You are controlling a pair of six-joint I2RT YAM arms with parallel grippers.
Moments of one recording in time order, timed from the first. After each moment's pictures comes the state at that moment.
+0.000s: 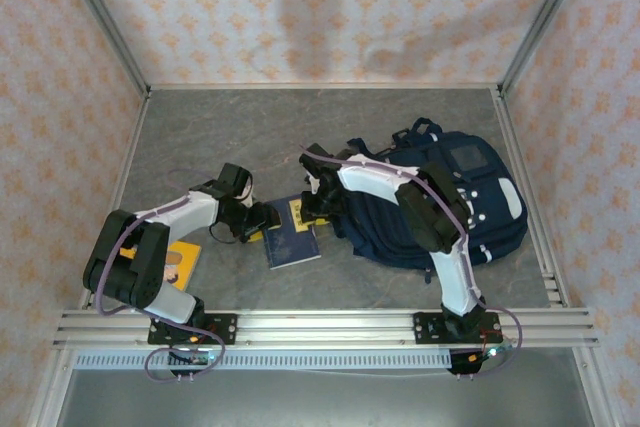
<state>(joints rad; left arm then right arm) -0.25 1.50 0.71 -0.47 0.44 -0.69 0.75 2.10 1.51 -0.80 -0.38 0.58</state>
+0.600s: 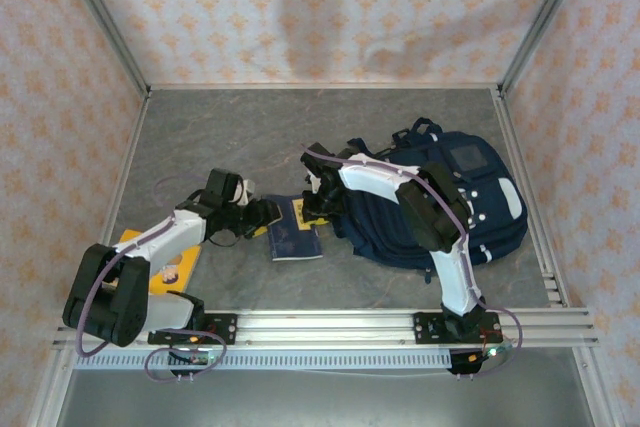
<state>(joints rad) -0.25 1.30 0.58 -0.27 0.53 -0.82 0.75 2.10 1.51 -0.80 -0.40 0.58</state>
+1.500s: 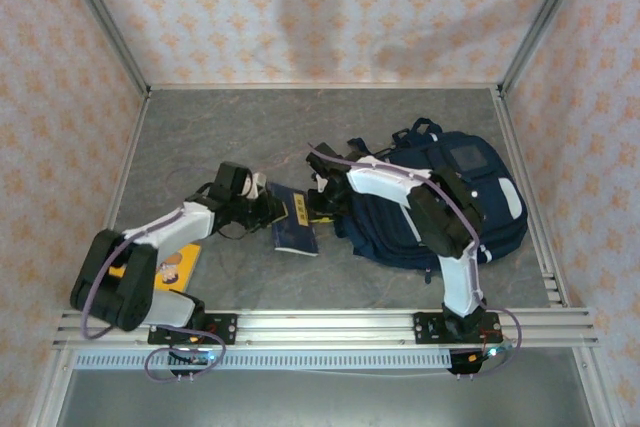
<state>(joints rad) -0.29 1.34 0.67 -0.25 0.56 -0.80 0.73 1.98 1.41 -0.75 -0.32 0.61</state>
